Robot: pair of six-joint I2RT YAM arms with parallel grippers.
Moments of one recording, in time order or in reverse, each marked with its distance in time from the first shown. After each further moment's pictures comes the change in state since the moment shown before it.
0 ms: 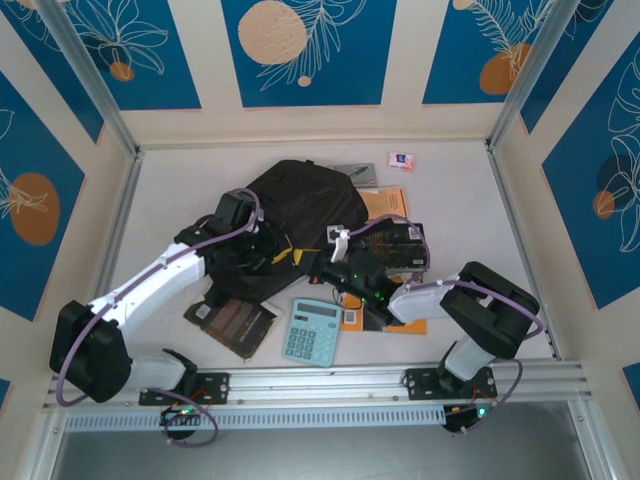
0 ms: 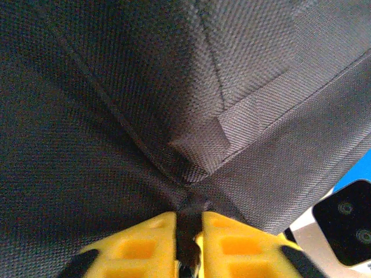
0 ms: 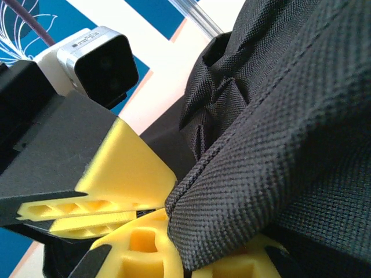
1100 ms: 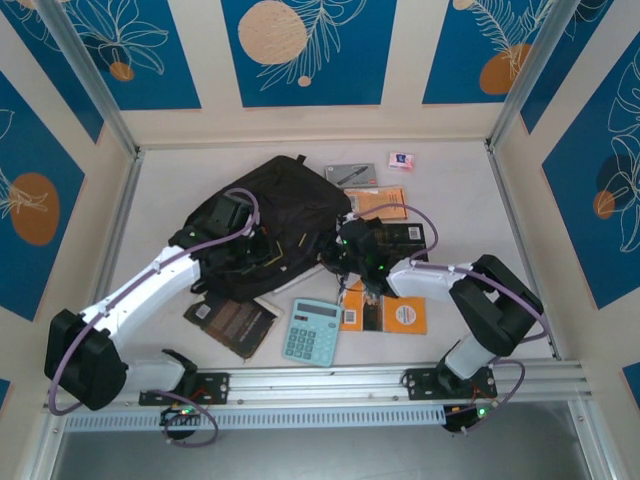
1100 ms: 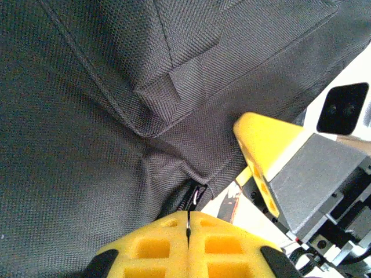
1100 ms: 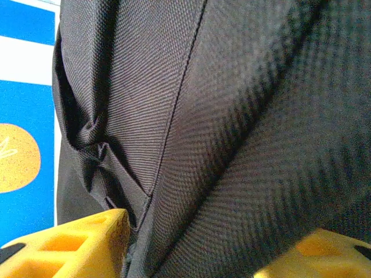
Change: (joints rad) left arm -0.005 -0.047 0.013 -0.131 -0.096 0.153; right arm -0.137 0.007 0.242 -0.626 -0.096 0.365
